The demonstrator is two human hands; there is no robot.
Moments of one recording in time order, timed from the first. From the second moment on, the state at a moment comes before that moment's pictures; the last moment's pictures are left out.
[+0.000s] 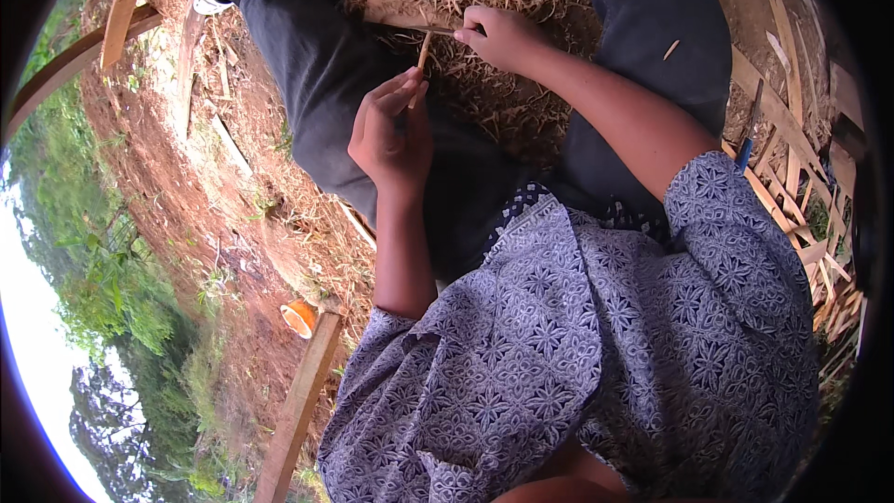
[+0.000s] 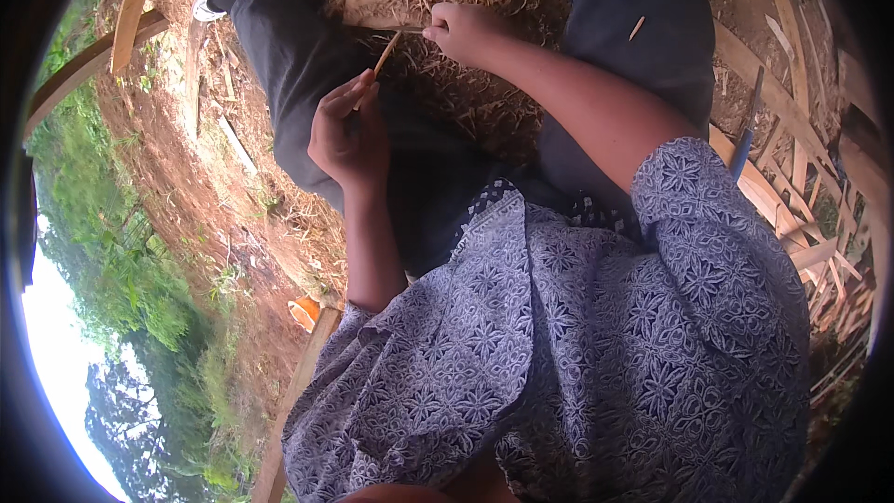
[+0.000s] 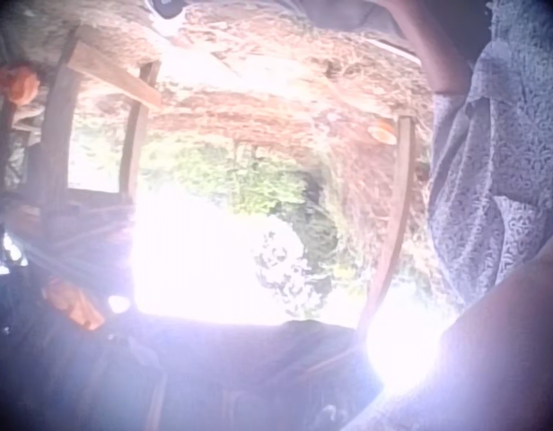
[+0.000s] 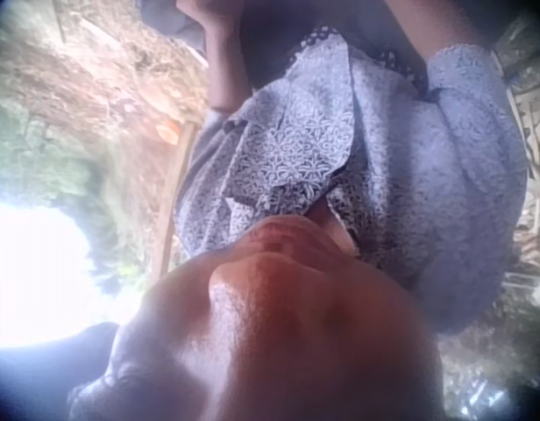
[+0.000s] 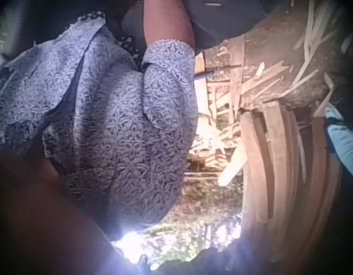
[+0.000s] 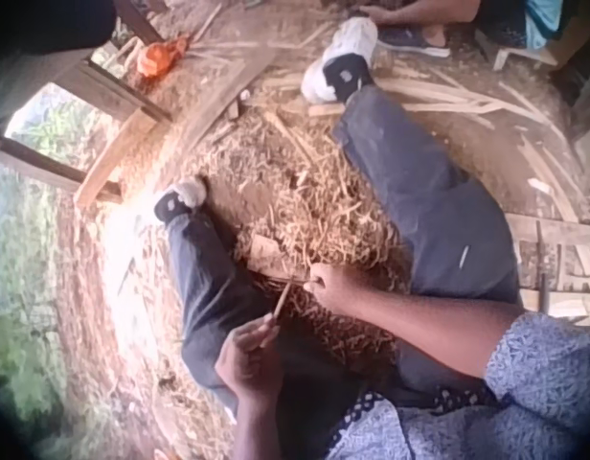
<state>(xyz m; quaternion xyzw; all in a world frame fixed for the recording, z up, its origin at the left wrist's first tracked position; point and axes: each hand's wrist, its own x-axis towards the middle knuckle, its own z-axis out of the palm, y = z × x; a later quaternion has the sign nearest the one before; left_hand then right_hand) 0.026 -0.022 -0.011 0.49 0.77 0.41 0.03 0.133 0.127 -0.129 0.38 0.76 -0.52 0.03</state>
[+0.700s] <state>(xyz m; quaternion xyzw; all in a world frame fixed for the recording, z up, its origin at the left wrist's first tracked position) 0.024 -0.027 -0.020 0.47 0.78 0.41 0.02 0.130 0.129 -0.115 0.36 0.76 -0.53 0.03</state>
